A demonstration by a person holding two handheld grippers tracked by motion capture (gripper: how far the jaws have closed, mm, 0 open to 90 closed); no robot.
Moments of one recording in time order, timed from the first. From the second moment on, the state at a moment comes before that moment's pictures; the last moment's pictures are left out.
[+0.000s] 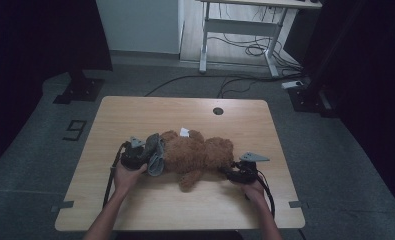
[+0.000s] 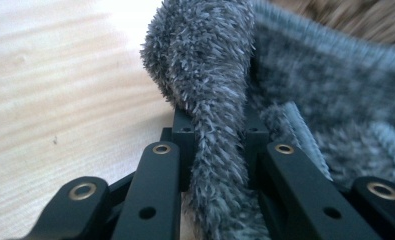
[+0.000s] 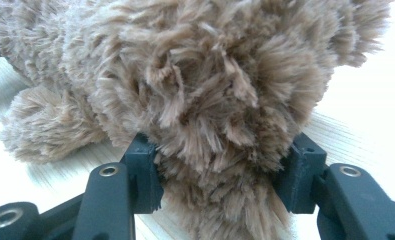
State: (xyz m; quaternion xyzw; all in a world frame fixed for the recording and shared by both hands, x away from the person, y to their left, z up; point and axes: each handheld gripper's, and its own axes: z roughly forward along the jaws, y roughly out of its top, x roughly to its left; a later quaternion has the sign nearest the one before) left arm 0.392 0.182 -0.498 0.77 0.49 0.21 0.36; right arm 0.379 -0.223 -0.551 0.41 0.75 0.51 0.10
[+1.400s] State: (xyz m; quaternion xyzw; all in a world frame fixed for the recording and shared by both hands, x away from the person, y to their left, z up) left arm 0.401 0.023 -0.443 0.83 0.35 0.21 0.39; right arm 0.380 -0.222 -0.550 0.41 0.75 0.51 0.10
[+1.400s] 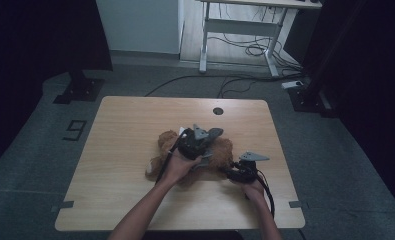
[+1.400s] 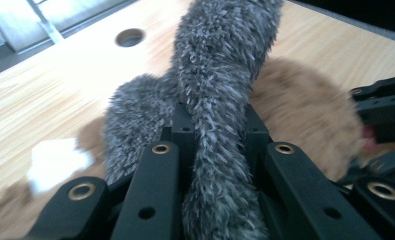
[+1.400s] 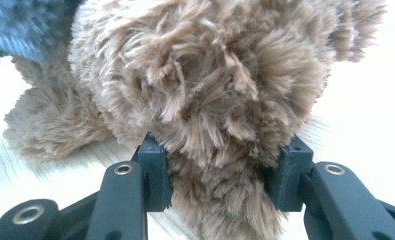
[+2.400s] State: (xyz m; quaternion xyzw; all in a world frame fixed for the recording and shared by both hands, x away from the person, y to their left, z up) left arm 0.399 0.174 -0.504 0.76 0.49 0.18 0.38; right arm 0.388 -0.218 -0.551 0.41 0.75 0.51 0.10
